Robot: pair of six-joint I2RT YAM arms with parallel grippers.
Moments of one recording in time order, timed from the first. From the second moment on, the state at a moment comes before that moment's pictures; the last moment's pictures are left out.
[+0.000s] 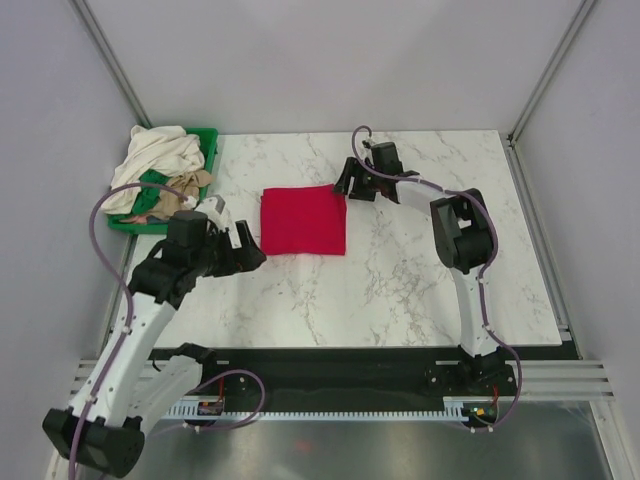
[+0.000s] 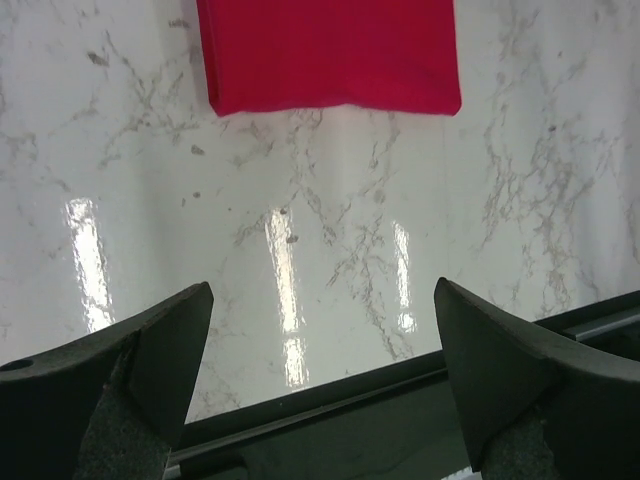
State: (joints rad) left arm -0.27 0.90 0.90 -0.79 0.16 -0.42; right arm 0.35 2.30 1.68 -0.06 -0.37 0.53
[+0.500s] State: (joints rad) left arm -0.27 0.81 0.89 -0.76 0.12 -0.42; right arm 0.34 2.35 1.66 0.02 -0.43 0.56
